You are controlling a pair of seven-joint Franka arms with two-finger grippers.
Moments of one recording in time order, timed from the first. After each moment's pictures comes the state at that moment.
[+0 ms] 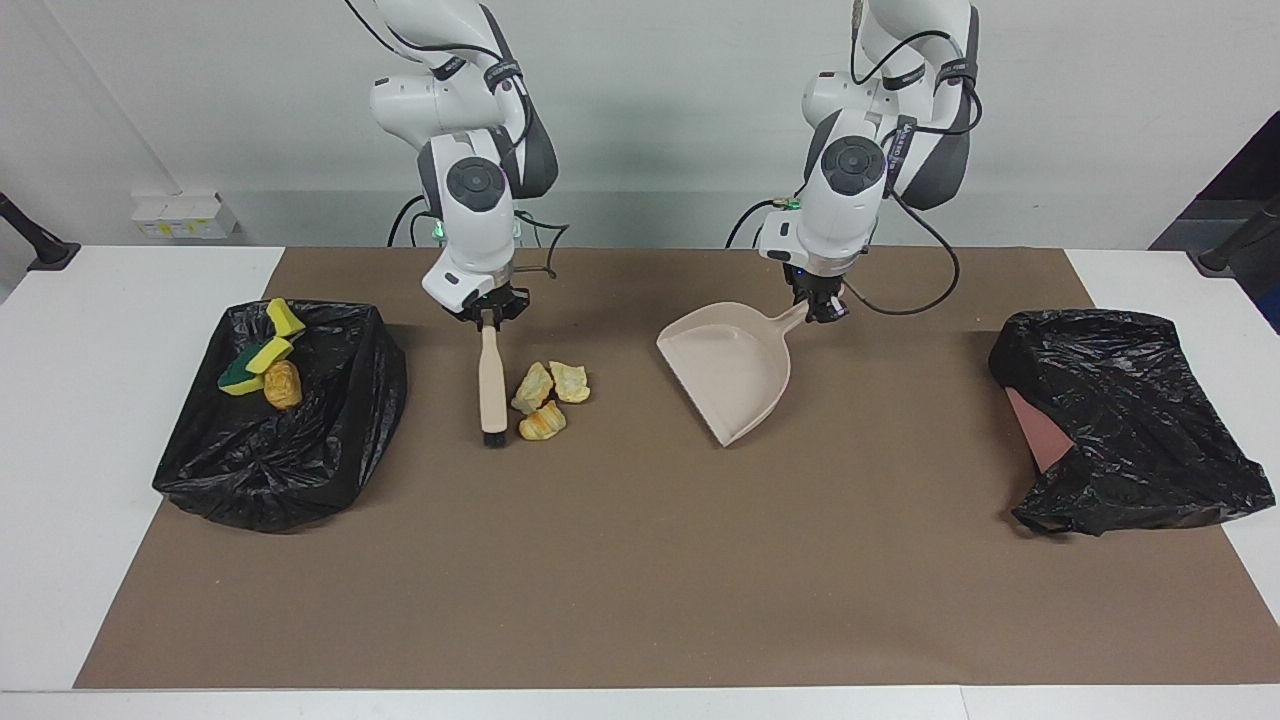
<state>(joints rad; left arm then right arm) -0.44 -0.08 -0.03 -2.18 0.01 1.89 0.69 0.13 -0.07 0.21 -2.37 -0.10 2.13 0.26</state>
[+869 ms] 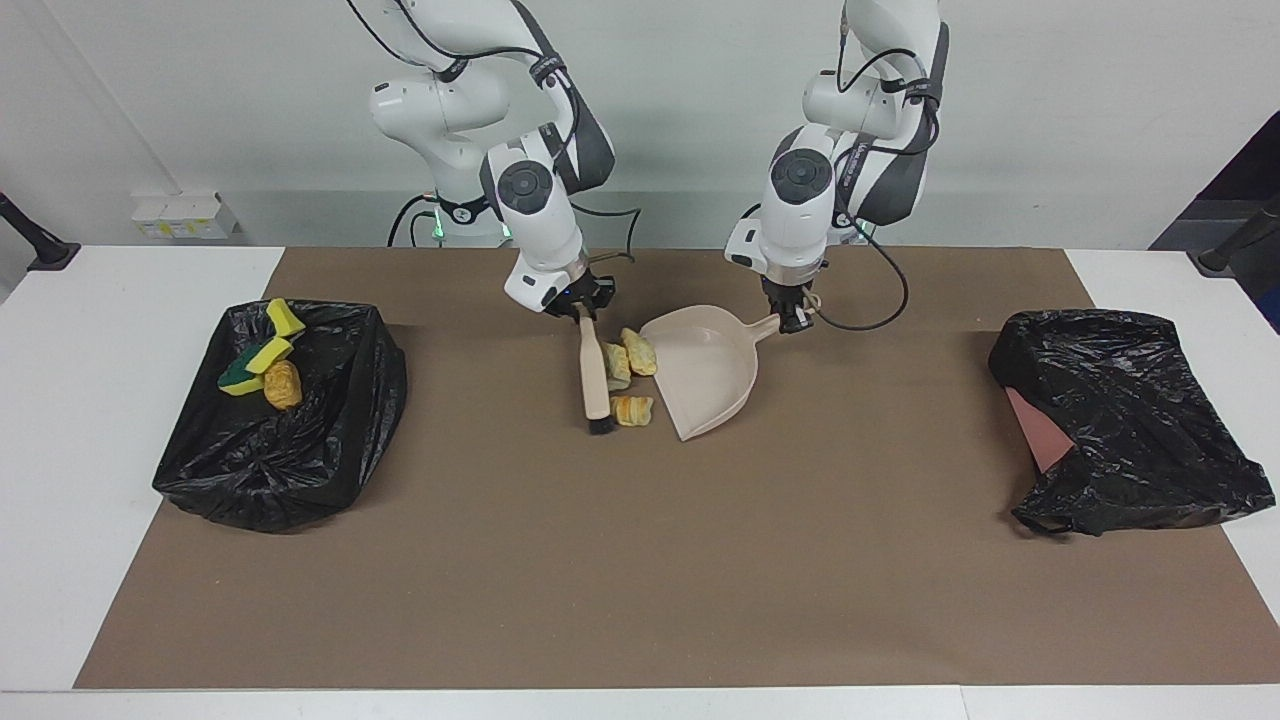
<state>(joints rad) -0.53 -0.01 -0.03 -2.20 0.06 2.04 0.72 0.32 -0.01 0.22 -2.30 0.48 2.18 0.15</state>
